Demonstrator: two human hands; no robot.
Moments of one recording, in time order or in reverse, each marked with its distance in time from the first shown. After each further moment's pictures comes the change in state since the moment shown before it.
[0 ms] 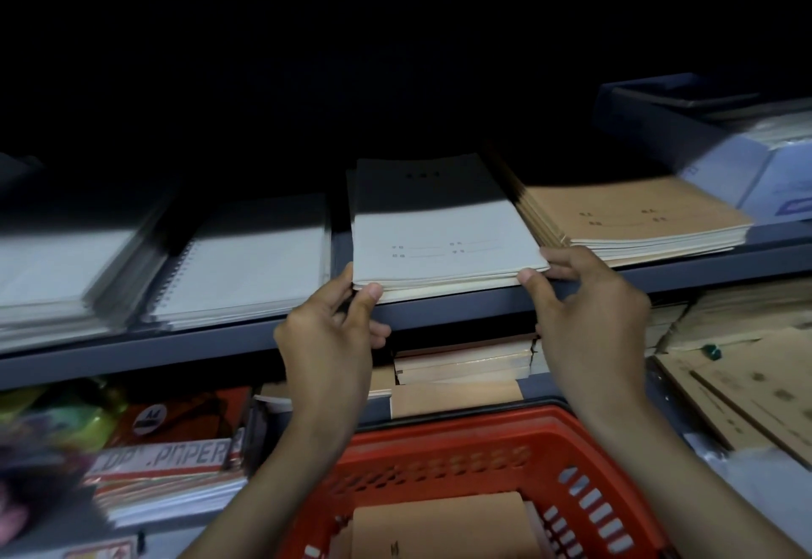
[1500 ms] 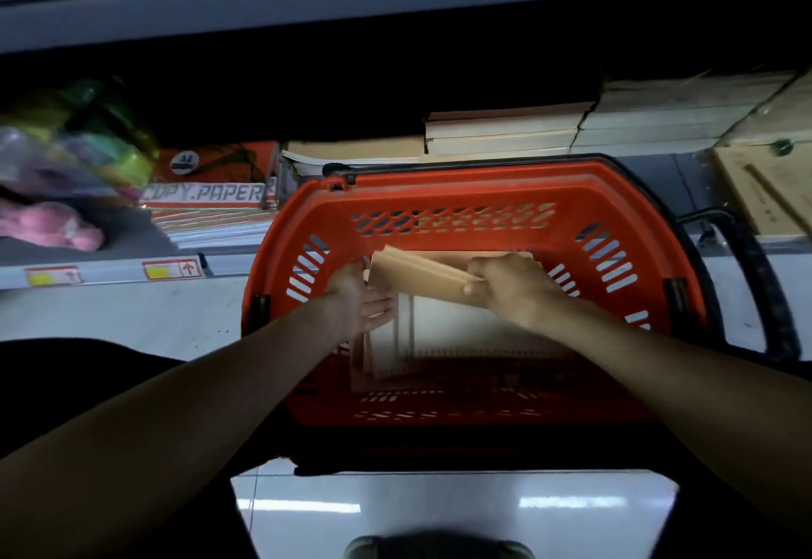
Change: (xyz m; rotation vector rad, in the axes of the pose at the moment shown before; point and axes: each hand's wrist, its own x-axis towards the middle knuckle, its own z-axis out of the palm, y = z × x) left_hand -0.134 -0.182 -0.056 -0.188 -0.189 -1.361; right_hand -0.178 0.114 0.060 -0.578 -1.280 -0.204
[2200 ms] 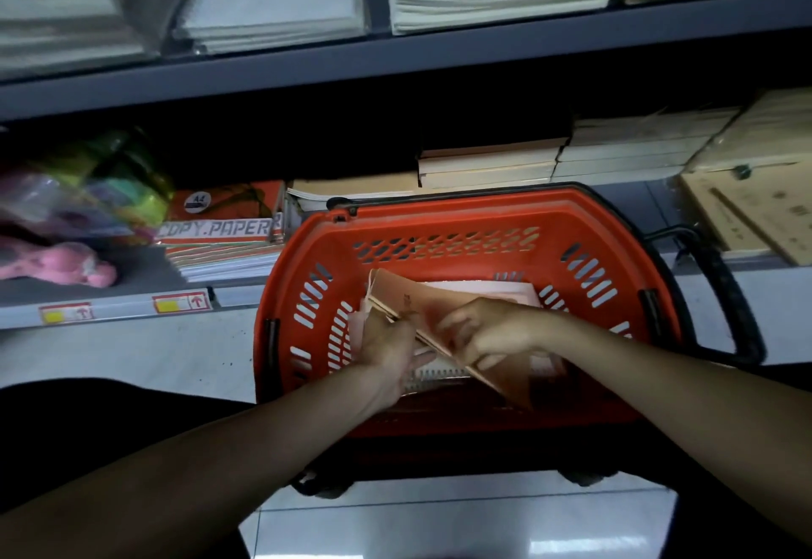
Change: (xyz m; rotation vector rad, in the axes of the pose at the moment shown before) left_hand -0.044 -0.048 0.024 0.095 -0.083 0.323; right_hand -0.018 -0.013 0.005 0.724 -0.428 0.085
